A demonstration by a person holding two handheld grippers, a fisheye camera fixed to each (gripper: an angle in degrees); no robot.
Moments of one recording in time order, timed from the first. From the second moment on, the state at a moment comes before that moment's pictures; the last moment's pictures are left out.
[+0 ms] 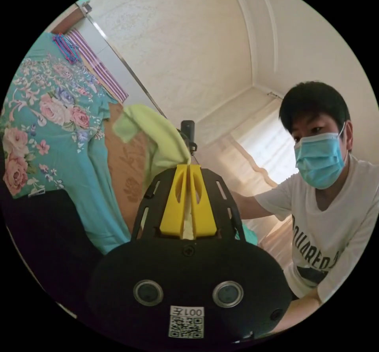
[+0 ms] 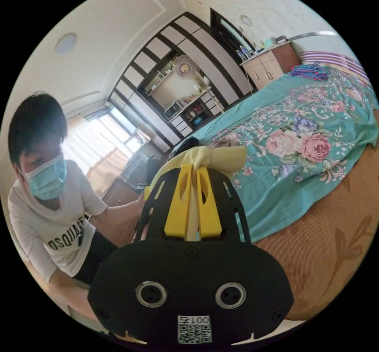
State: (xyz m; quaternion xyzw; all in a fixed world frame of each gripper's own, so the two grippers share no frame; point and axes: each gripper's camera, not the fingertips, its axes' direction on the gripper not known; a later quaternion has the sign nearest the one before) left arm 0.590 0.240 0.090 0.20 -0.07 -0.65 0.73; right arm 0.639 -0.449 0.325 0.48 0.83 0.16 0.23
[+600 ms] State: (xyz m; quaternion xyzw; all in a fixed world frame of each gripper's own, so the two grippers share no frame) left arm 0.642 0.211 0.149 -0.24 -0.19 -0.73 0.61; right arm 0.734 -0.510 0.169 0.31 0.83 0.42 0.18
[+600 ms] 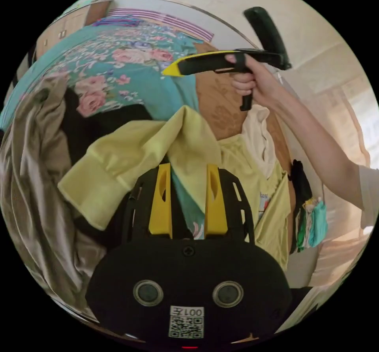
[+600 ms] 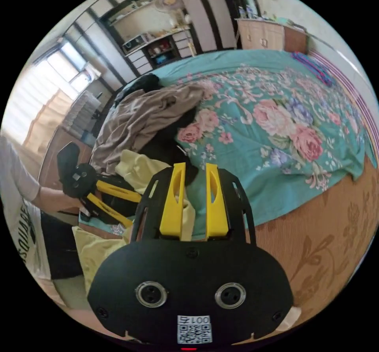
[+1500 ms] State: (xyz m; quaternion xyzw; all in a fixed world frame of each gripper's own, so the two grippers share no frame) left arm 0.721 0.134 0.075 -0.09 -0.32 -0.69 0.65; right arm 0.744 -0.666 0.218 0.26 0.85 0.28 0.37
